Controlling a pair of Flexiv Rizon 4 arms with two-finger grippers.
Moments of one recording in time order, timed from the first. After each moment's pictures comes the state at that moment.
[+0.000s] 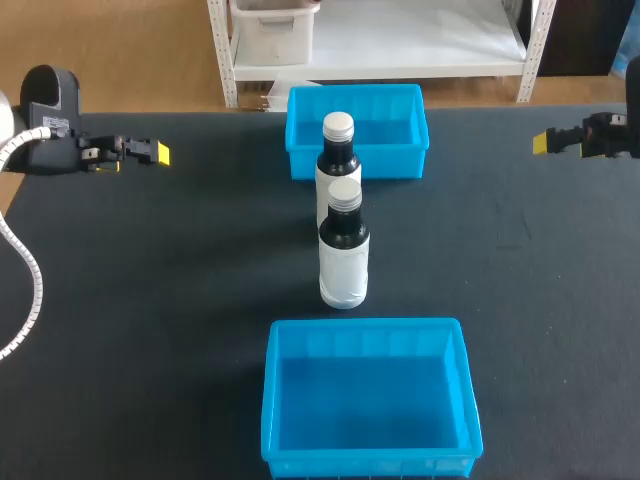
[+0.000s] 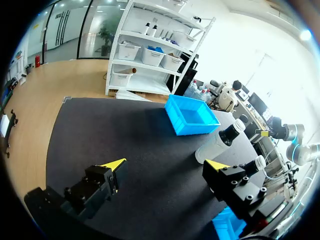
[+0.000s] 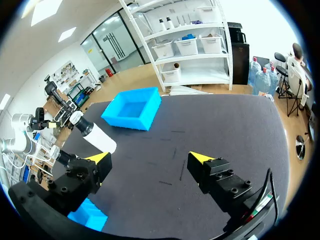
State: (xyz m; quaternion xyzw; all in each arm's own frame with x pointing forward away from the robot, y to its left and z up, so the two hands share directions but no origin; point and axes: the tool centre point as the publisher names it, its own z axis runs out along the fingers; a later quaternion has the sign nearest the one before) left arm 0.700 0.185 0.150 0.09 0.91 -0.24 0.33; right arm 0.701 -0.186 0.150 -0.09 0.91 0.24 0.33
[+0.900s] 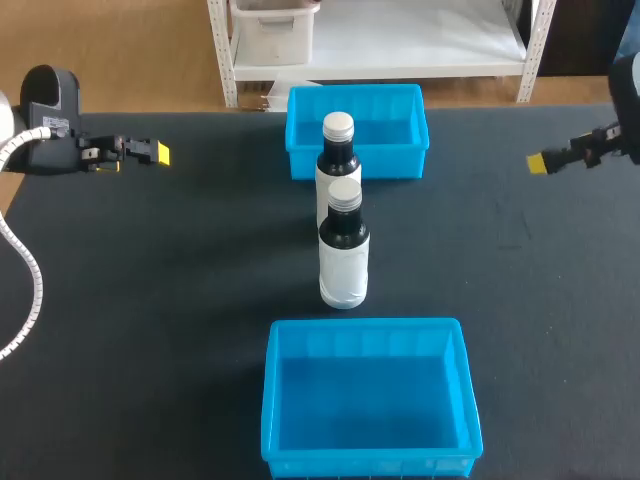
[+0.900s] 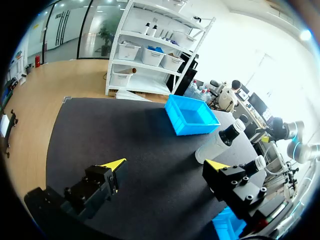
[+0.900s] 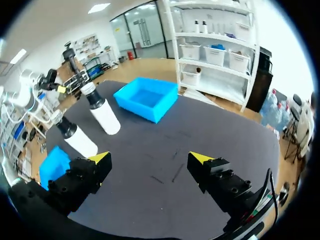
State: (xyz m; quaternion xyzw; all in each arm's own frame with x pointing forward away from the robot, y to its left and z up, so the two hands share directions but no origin) left arm 0.700 0.185 0.150 0.09 0.91 -0.24 0.33; right arm 0.689 -0.179 0.146 -0.26 0.88 0.21 0.33
